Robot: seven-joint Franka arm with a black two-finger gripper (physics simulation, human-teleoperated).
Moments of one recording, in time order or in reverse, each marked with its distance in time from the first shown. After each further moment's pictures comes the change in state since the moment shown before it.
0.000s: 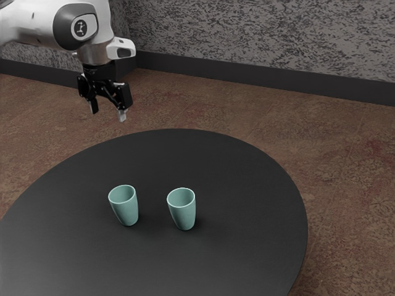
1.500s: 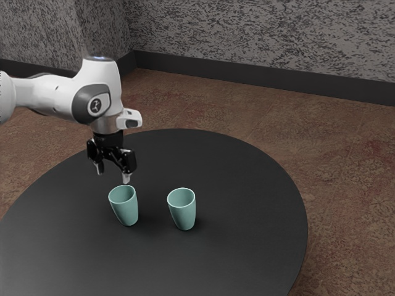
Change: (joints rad) arm -0.001 0.019 0.017 -0.411 -0.019 0.324 0.003
